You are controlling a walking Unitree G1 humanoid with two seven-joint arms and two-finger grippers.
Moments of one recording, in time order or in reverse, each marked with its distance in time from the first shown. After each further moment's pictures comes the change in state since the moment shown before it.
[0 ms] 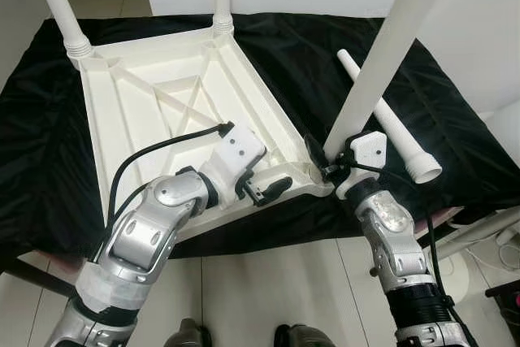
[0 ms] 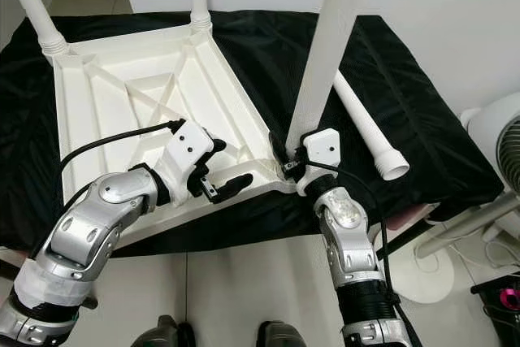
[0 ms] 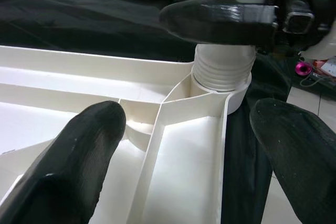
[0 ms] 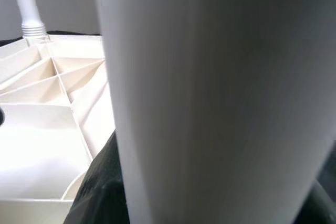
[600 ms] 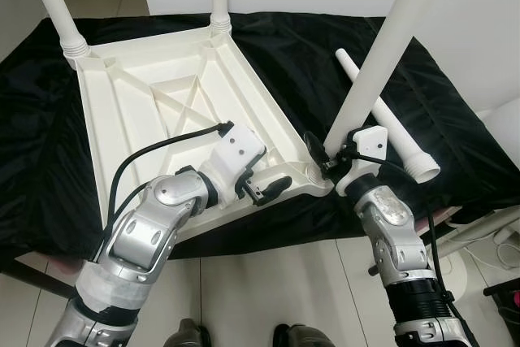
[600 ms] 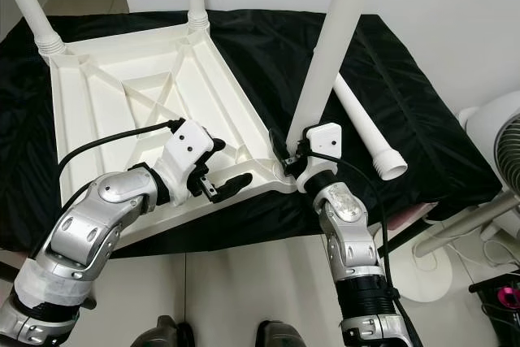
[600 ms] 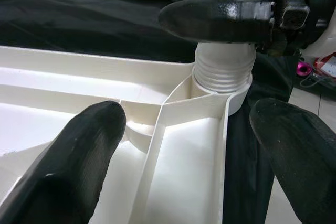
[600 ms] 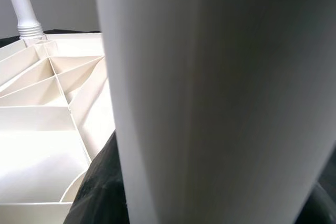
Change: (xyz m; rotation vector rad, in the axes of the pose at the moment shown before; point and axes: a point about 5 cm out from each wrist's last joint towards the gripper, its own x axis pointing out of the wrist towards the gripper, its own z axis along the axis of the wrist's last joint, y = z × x) left arm -0.001 0.000 0.002 0.002 -0.002 0.006; right arm 0.004 -0.002 0.005 0.032 0.010 -0.013
